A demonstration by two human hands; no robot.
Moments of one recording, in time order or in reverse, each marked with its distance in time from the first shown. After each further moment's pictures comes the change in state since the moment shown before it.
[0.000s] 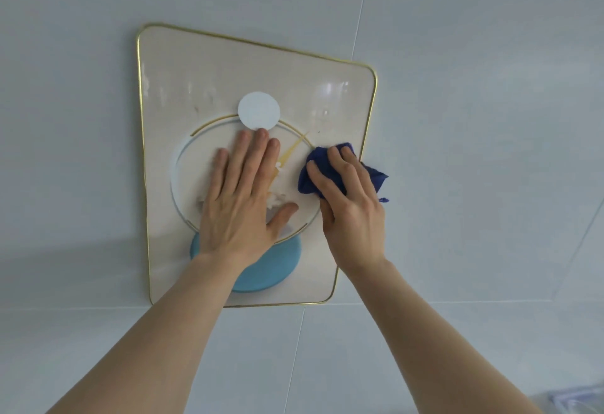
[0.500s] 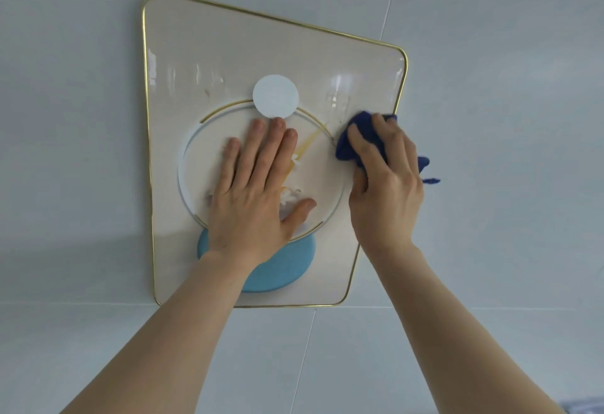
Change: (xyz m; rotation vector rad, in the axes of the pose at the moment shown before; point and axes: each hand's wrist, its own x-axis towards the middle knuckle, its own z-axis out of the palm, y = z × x) left_hand 0.001 0.001 0.006 0.014 0.045 0.003; right_hand 0.028 0.003 0.002 -0.058 0.154 0.129
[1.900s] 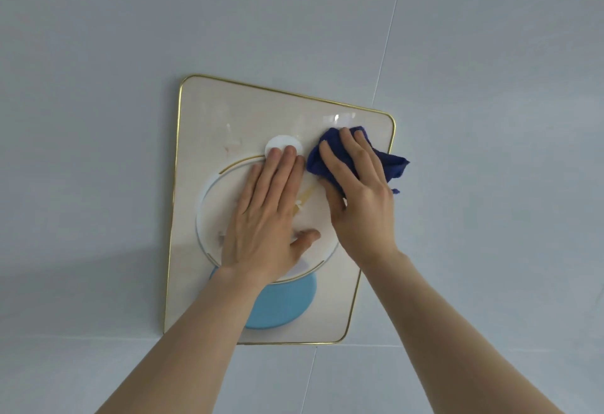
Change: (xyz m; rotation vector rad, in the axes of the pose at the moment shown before) left_hand 0.029 -0.002 -0.028 -0.055 -0.065 0.021; right_hand 0.043 -0.022 0.001 0.183 -0.120 -0.159
